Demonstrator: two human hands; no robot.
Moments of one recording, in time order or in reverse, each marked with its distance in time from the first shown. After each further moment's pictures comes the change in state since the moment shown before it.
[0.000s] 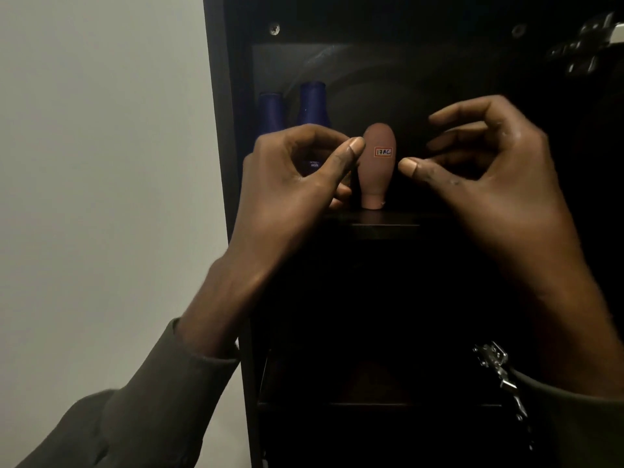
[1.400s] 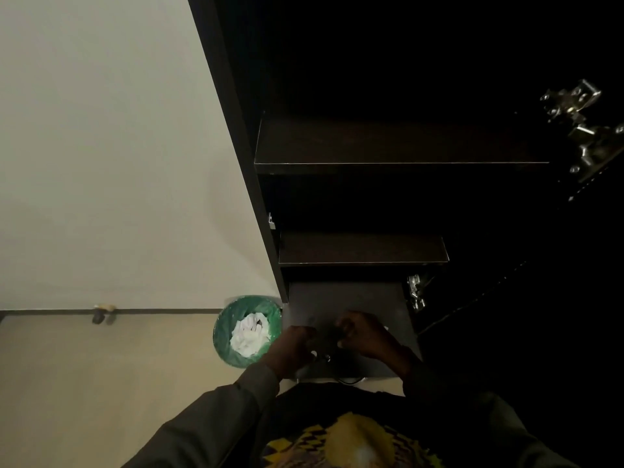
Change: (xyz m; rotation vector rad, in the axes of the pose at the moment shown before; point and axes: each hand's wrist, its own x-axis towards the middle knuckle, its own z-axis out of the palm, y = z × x) left_hand -0.514 -0.249 0.033 0.435 -1.155 -1.060; right_hand -0.487 0.276 0.114 -0.145 -1.255 0.893
